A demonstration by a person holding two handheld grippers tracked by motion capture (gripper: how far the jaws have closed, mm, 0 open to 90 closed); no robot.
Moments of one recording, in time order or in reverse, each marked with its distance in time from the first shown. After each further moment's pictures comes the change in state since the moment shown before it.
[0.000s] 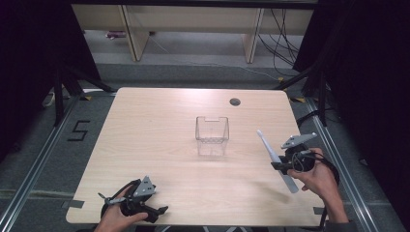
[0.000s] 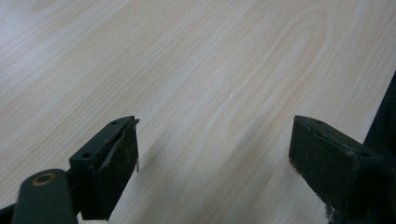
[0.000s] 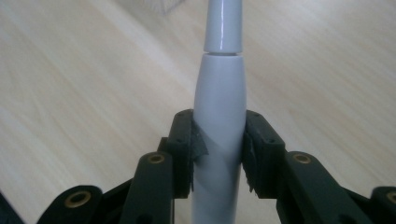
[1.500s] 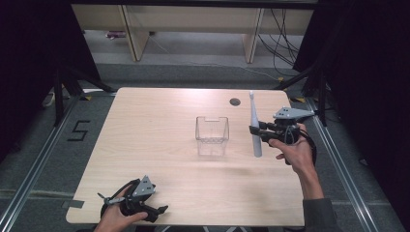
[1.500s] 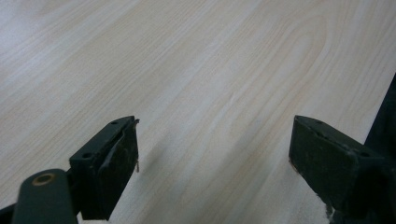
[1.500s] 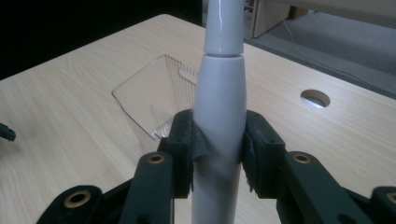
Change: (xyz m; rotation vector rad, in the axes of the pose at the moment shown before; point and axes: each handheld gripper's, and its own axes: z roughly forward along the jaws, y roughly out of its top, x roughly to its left) left arm 0.001 0.000 -0.001 -0.012 0.004 -0.003; right arm -0.010 0.071 0.015 -0.453 0.103 0.032
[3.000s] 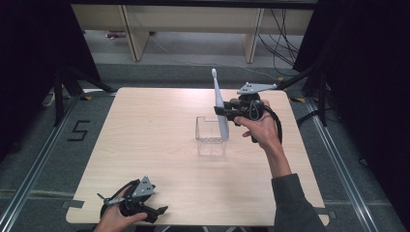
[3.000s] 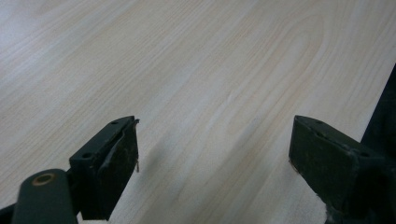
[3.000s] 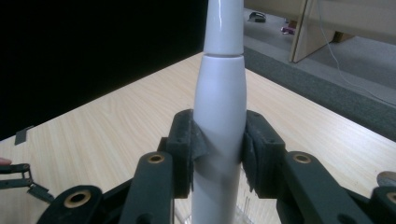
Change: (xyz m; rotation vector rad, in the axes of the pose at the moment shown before) left arm -0.001 -0.001 -0.001 0.002 -0.005 0.002; right arm 0.036 0.078 0.069 -0.047 0.160 -0.024
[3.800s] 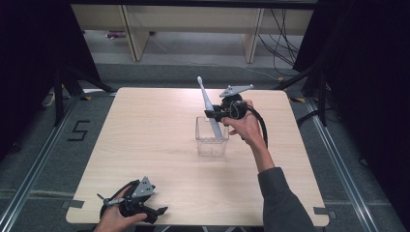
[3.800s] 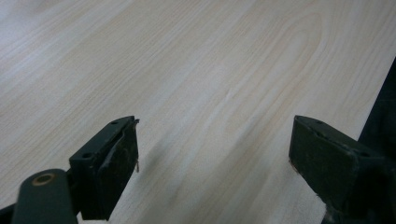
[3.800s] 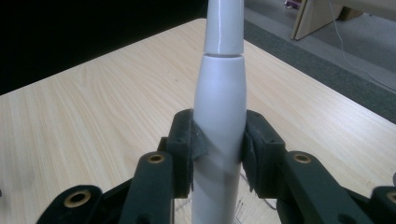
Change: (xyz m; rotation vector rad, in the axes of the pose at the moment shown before) left arm -0.001 -0.001 -0.001 -0.005 -0.002 -0.004; right arm -0.011 -0.012 0.055 0.126 -0.025 -0.054
